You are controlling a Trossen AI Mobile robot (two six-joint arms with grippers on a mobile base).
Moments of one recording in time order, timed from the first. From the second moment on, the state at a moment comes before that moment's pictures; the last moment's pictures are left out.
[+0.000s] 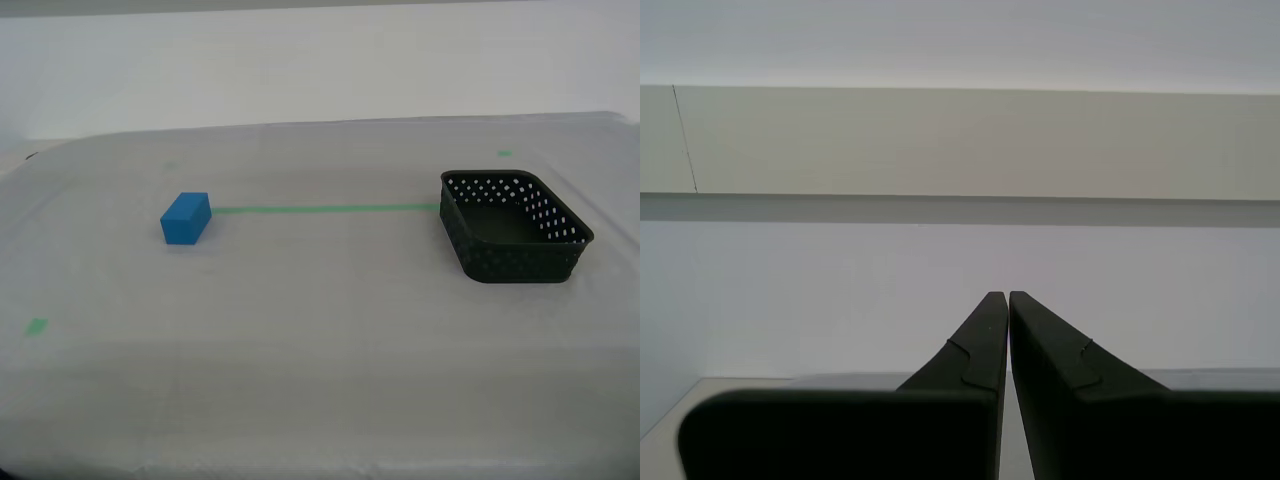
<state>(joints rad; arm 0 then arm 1) 0.00 1.05 0.52 0.45 0.00 0.09 0.00 1.05 0.52 0.61 -0.01 0.00</state>
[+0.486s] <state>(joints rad) 0.00 1.05 0.61 0.15 0.00 0.10 0.00 1.05 0.52 0.61 -0.01 0.00</state>
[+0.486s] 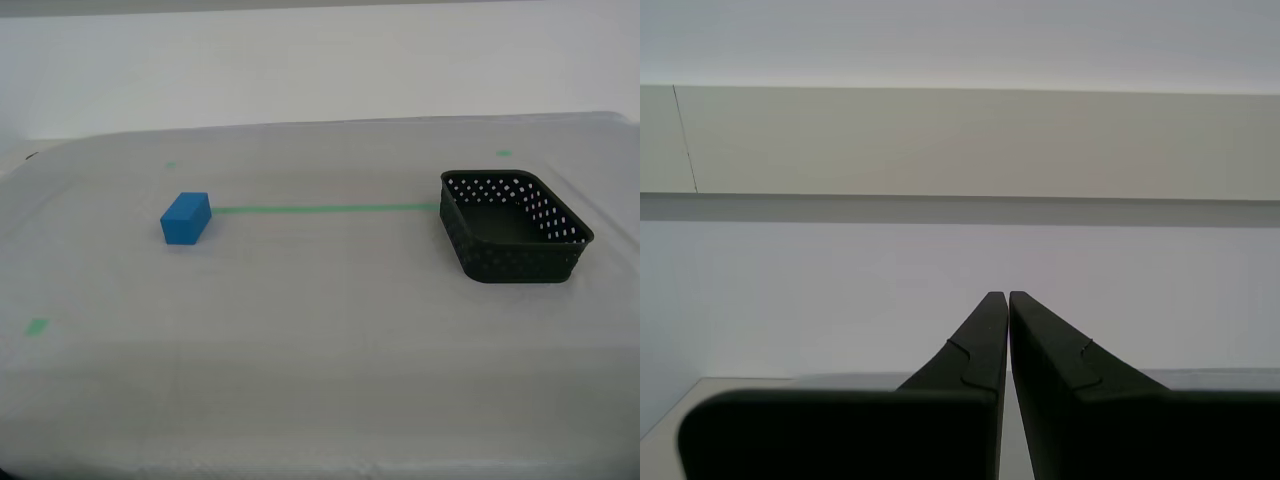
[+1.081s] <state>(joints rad) 0.00 1.08 0.93 -0.49 -0.01 0.07 0.00 1.05 0.52 0.61 -0.01 0.00</state>
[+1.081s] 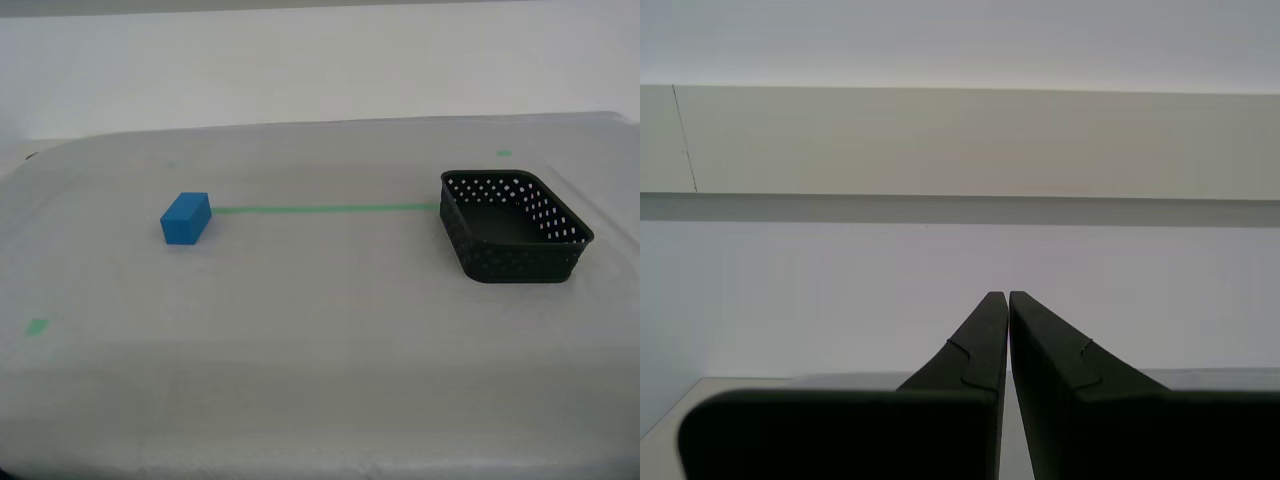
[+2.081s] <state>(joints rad) 0.00 1.52 1.40 -1.13 -0.16 0.02 0.00 1.05 0.52 0.61 -0.01 0.00</state>
